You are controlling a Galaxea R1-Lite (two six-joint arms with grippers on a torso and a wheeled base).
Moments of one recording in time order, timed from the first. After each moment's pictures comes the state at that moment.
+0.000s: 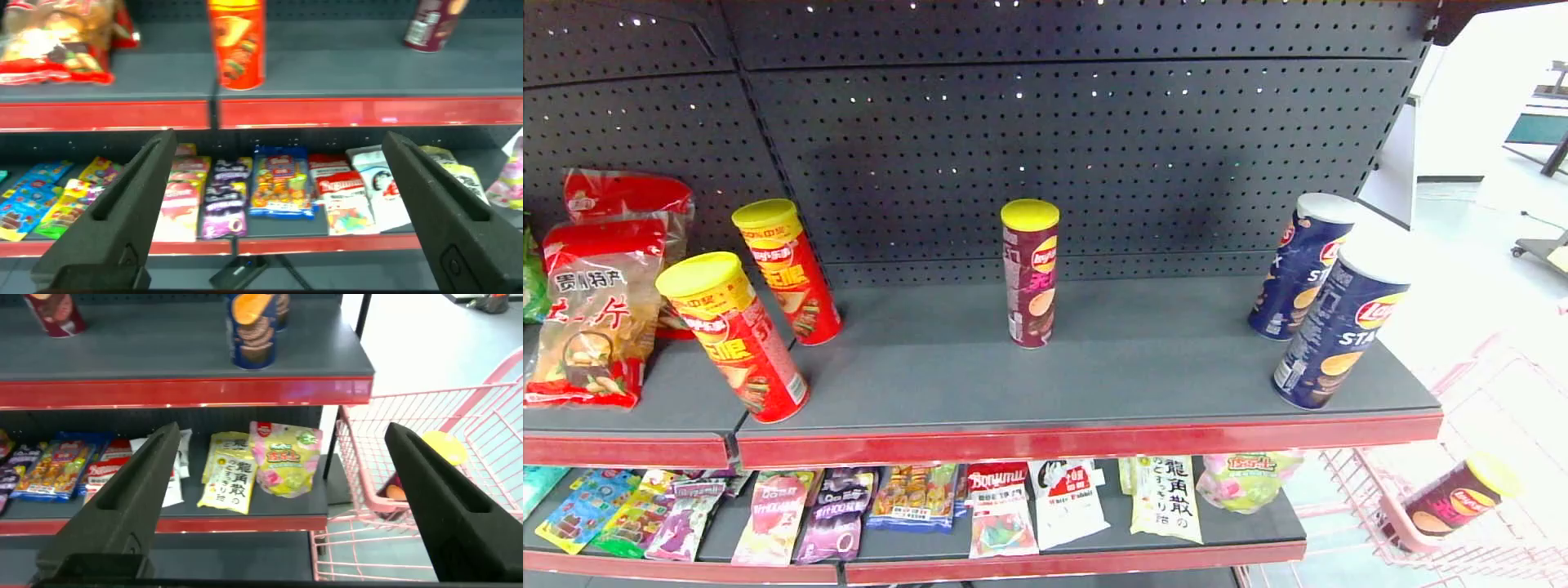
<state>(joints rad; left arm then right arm) 0.00 0.00 0.00 0.01 0.01 0.00 0.00 0.00 0.00 0.00 0.02 0.00</state>
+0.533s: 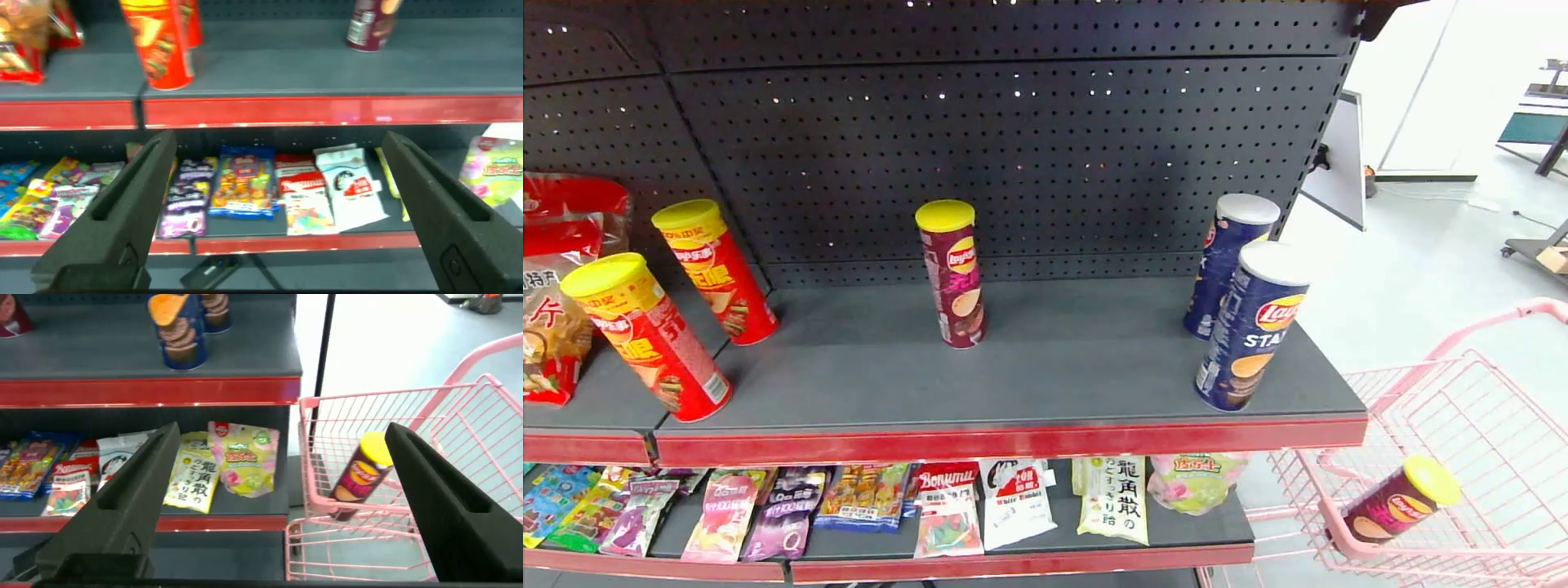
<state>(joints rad) 0.00 0.00 0.00 0.01 0.01 0.00 0.00 0.00 0.00 0.00 0.02 0.00</state>
